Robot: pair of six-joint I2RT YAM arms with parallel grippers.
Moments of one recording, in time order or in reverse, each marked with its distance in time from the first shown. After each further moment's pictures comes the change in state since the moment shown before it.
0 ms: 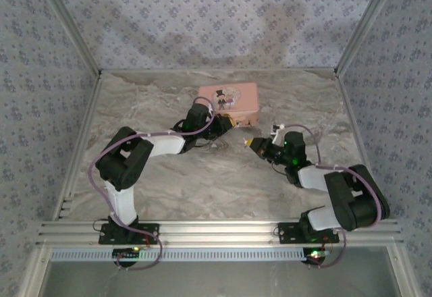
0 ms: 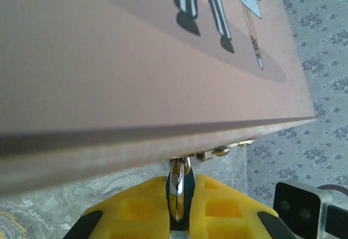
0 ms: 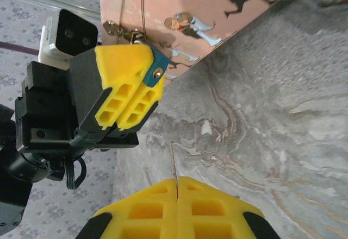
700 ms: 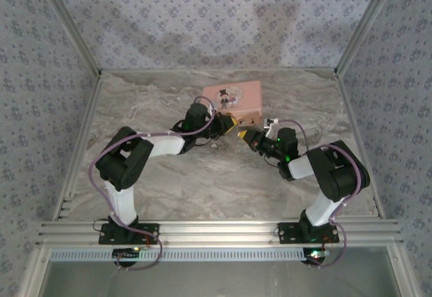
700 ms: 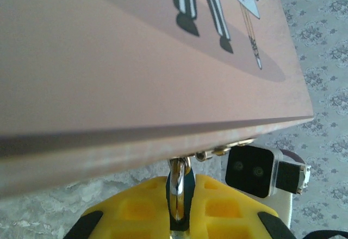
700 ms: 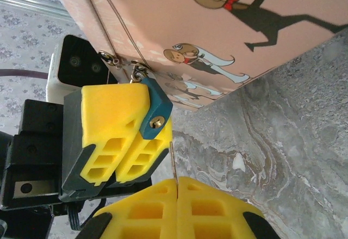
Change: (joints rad) left arm 0.003 0.000 -0.014 0.090 0.075 -0.074; right arm 0.026 0.267 0.079 0.331 -0.003 0.142
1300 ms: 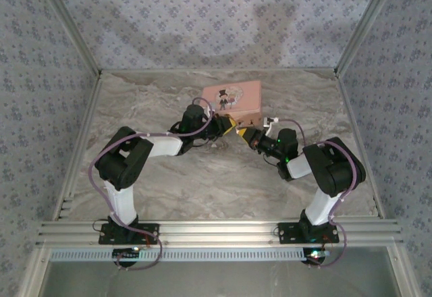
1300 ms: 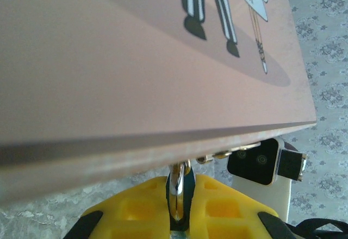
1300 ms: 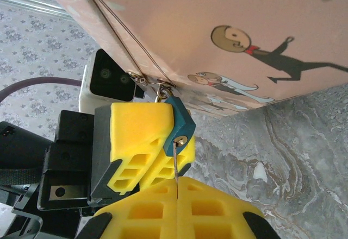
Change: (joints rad) left arm 0.021 0.000 -0.040 0.061 0.050 -0.018; right arm 0.000 0.045 0.000 0.130 -0.012 0.056
